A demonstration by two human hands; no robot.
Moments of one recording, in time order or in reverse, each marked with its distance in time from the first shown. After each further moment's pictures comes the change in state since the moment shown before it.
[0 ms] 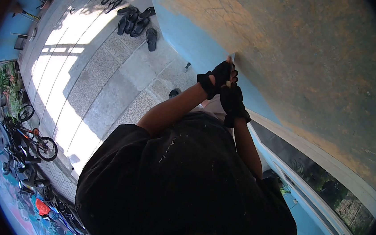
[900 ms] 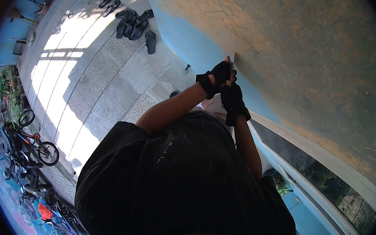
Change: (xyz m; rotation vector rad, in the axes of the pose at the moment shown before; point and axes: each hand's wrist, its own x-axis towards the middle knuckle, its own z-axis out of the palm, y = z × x) left_hand 0.005 0.011 -0.002 -0.038 0.060 -0.005; right_hand 0.014 0.004 0.007 0.266 -0.103 0.403
